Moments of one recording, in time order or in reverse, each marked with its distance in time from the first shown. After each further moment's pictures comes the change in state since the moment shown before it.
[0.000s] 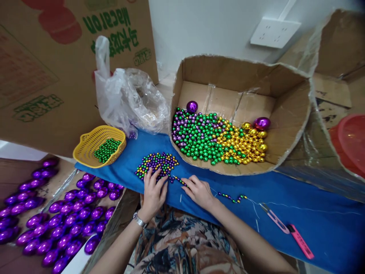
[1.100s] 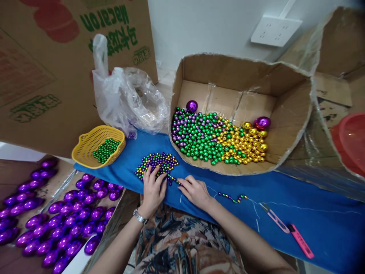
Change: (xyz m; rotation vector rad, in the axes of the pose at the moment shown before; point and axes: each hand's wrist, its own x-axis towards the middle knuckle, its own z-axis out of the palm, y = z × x) left_hand 0.005 -0.009 0.006 0.004 -0.001 -0.027; right_hand 0.011 -0.010 -0.001 0.026 -0.008 -0.026
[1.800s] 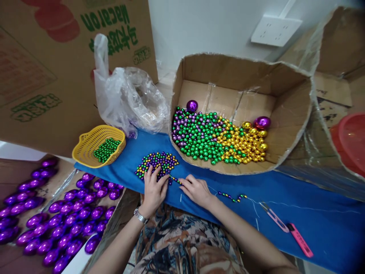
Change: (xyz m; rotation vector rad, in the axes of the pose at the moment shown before) left_hand 0.002 0.004 -0.001 0.016 -0.012 0.017; right_hand 0.000 0.004 -0.006 -0.088 -0.132 -0.016
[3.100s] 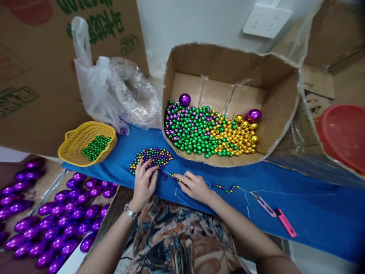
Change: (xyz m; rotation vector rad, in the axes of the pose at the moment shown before) left_hand 0.011 -0.008 -0.011 -0.157 0.051 -0.044; right_hand -0.015 0.005 -0.007 0.208 0.085 -0.035
